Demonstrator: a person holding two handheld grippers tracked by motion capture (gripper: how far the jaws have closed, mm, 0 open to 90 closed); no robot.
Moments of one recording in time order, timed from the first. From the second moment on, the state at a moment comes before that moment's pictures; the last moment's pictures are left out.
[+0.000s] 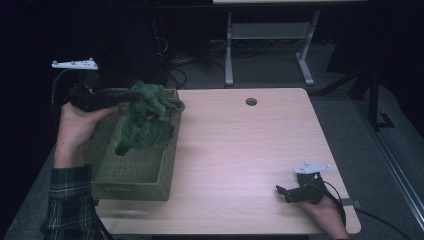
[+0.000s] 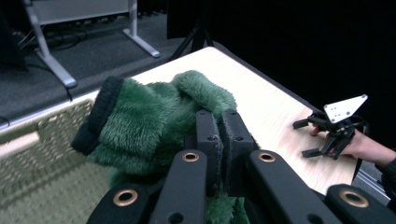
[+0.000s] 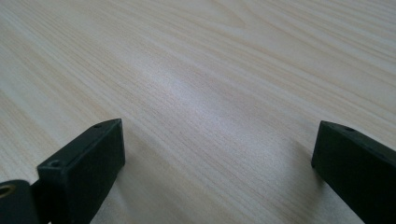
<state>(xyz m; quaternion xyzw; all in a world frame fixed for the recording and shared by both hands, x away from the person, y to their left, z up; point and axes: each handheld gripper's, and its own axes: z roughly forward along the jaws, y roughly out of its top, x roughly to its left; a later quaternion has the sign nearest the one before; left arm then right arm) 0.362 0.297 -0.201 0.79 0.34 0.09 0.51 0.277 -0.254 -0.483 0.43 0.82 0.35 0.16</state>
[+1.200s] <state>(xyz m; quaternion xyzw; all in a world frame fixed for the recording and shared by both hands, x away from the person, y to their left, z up) 0.378 0.150 -0.226 0.81 0.25 0.02 0.53 0.277 -0.254 -0.483 0.43 0.82 0.35 0.16</state>
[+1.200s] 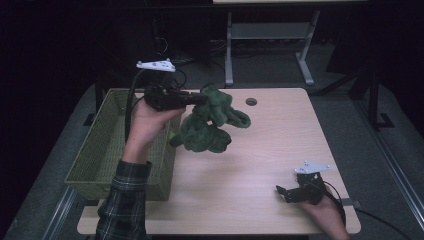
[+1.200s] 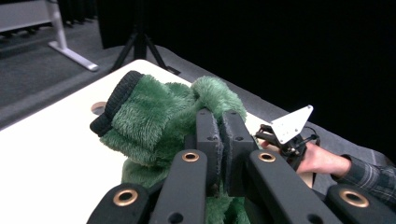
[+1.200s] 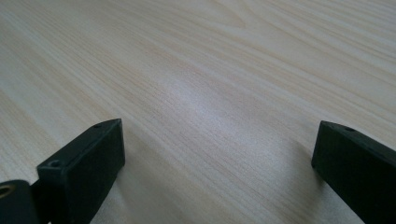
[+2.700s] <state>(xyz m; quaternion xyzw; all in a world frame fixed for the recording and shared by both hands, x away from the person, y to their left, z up) 0.397 0.032 -0.394 0.84 0.27 -0.10 0.45 0.276 -0.254 -0.483 0.43 0.82 0.34 0.16</state>
